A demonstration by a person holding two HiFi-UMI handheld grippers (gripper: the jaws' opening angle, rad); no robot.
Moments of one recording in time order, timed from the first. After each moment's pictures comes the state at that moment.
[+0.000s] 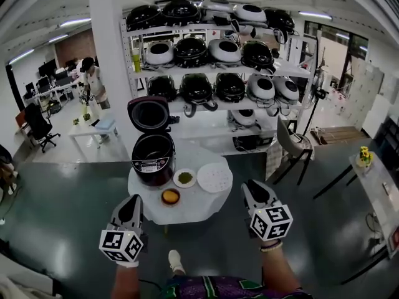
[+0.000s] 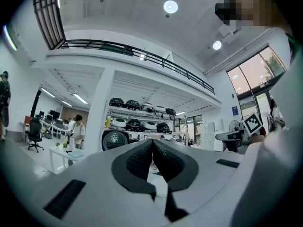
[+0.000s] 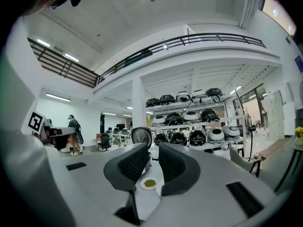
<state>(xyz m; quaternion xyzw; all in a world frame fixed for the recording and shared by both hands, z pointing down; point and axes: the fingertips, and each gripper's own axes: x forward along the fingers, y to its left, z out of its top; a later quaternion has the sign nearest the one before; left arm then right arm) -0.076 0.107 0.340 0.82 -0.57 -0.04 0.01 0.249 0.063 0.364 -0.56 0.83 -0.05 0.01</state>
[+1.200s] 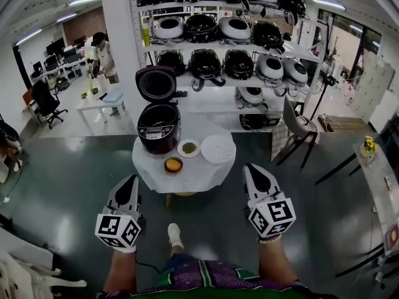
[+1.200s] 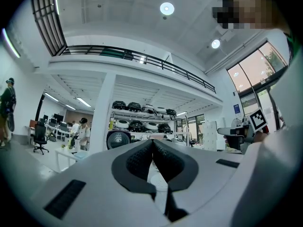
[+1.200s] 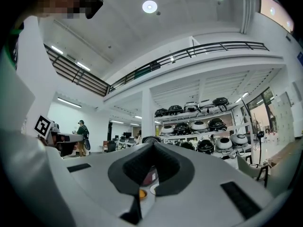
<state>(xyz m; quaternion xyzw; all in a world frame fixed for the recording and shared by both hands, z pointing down) -0.068 0.189 0.353 0.81 -0.59 -0.04 -0.01 0.234 0.153 0.352 -0.52 0.85 0.00 0.05</state>
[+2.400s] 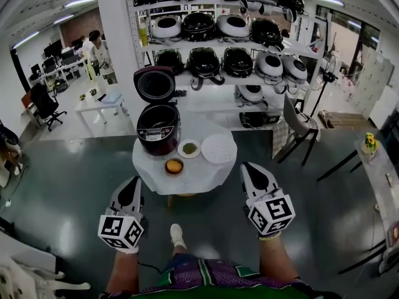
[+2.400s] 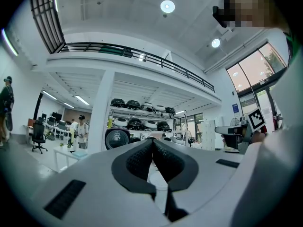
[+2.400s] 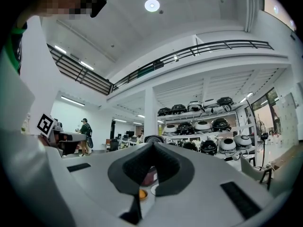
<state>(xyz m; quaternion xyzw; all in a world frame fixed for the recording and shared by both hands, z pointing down) -0.064 0.172 0.357 0.81 -0.58 -0.03 0.00 0.223 0.136 0.353 -0.50 0.86 0.01 0.04</state>
